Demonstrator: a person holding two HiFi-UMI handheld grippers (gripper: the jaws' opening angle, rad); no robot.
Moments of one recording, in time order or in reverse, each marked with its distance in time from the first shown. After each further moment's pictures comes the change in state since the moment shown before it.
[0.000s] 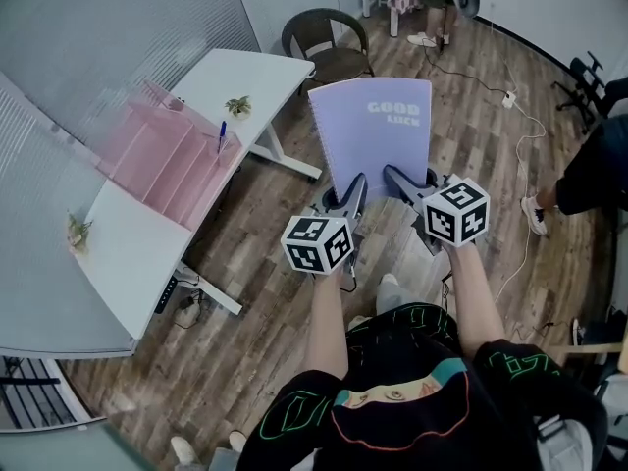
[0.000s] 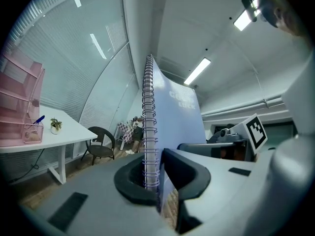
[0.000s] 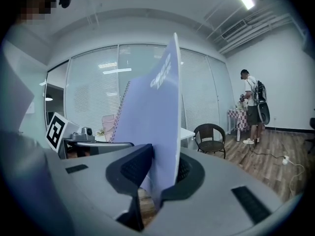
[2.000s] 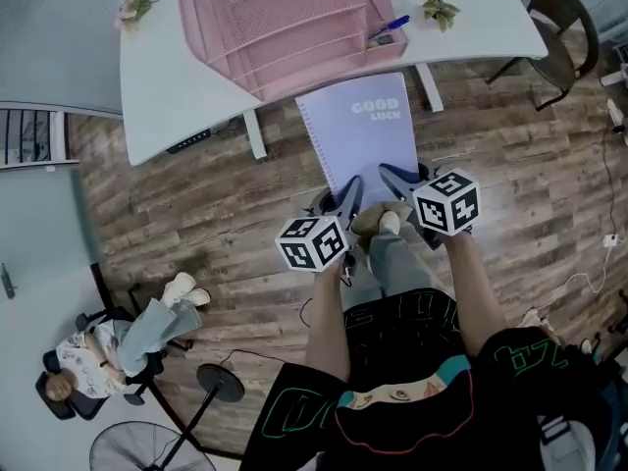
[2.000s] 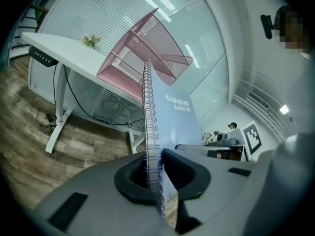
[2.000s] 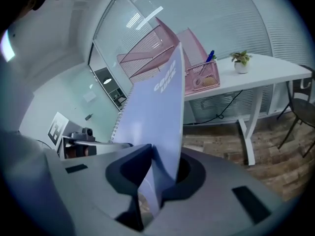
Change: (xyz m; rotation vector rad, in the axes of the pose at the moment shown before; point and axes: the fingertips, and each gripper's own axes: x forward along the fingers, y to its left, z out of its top) left arm -0.144 0.250 -0.135 -0.628 -0.134 0.855; right arm 0.277 0.146 -0.172 -0.047 0.651 0.842
